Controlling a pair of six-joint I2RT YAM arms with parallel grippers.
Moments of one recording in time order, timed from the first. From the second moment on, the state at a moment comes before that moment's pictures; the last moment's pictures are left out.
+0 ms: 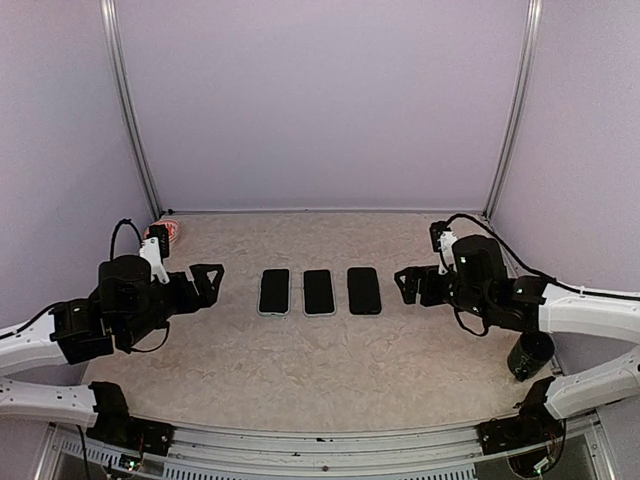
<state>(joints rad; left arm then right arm) -0.95 0.76 0.58 -0.16 -0.56 -0.63 0.78 1.17 0.68 -0.02 0.30 0.43</state>
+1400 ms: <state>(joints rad) -0.28 0.54 0.48 -0.21 -0.27 -0.27 0.36 0.33 0.53 -0.27 0.31 0.06</state>
